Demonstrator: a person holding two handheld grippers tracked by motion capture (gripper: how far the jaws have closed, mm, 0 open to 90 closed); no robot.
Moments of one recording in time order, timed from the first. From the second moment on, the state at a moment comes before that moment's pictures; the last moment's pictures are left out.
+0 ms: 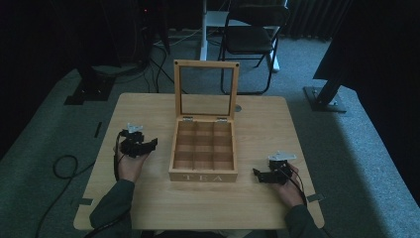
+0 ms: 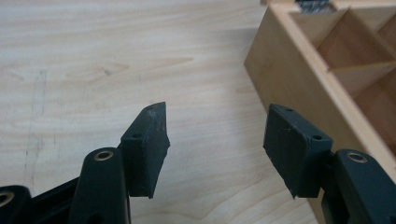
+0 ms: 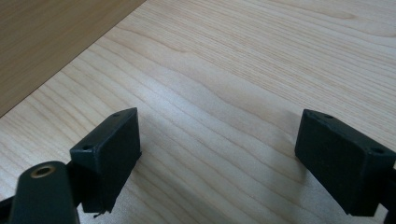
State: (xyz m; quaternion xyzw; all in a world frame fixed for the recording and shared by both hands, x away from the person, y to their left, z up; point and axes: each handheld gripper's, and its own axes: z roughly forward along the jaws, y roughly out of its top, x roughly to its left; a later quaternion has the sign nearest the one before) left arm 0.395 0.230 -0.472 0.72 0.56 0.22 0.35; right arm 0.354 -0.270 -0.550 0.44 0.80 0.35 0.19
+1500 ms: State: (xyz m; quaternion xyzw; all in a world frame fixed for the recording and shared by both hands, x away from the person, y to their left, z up) left arm 0.448 0.215 -0.394 0.71 0.53 0.26 0.38; right arm 0.354 -0.270 -0.550 0.44 0.81 0.35 0.19
